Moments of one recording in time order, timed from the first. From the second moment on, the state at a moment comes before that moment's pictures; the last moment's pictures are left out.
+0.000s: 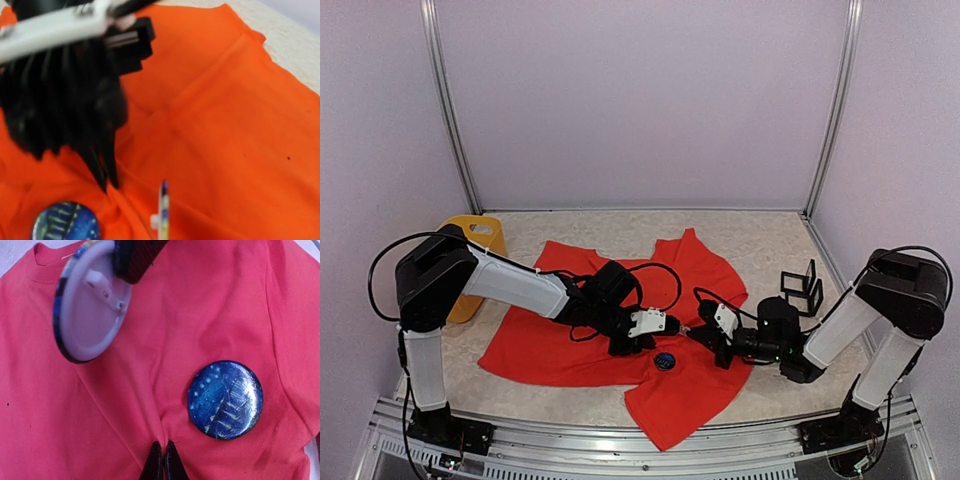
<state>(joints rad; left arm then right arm) -0.93 2.00 1.15 -0.08 0.31 0.73 0.82 1.69 0.30 1.11 -0.26 -0.21</state>
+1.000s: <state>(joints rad) -0.91 1.91 0.99 0.14 0.60 0.42 0.89 1.85 0.34 1.20 -0.22 -0.53</state>
